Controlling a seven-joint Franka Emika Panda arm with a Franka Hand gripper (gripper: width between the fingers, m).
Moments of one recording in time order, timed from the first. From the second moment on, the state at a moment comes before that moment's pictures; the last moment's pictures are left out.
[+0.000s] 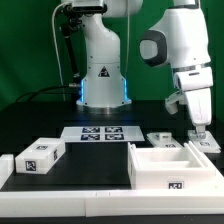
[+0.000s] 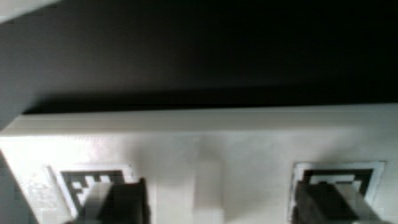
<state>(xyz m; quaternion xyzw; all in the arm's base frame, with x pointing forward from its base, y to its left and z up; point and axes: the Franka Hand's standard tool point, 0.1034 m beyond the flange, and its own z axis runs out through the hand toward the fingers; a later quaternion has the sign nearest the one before) 0.371 0.211 0.014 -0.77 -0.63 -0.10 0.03</state>
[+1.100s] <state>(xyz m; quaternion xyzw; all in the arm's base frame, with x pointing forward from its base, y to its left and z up) 0.387 0.181 0.042 -0.76 -0.65 -0.08 0.01</state>
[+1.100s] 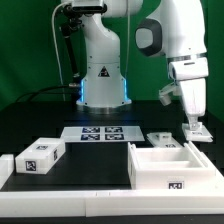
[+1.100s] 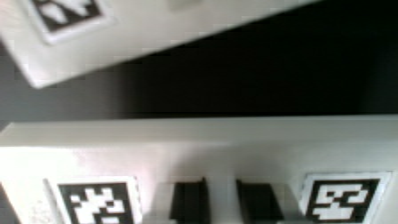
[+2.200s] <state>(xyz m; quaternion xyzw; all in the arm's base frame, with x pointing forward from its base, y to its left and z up) 0.421 0.114 0.051 -0.75 -0.66 -0.06 0.00</state>
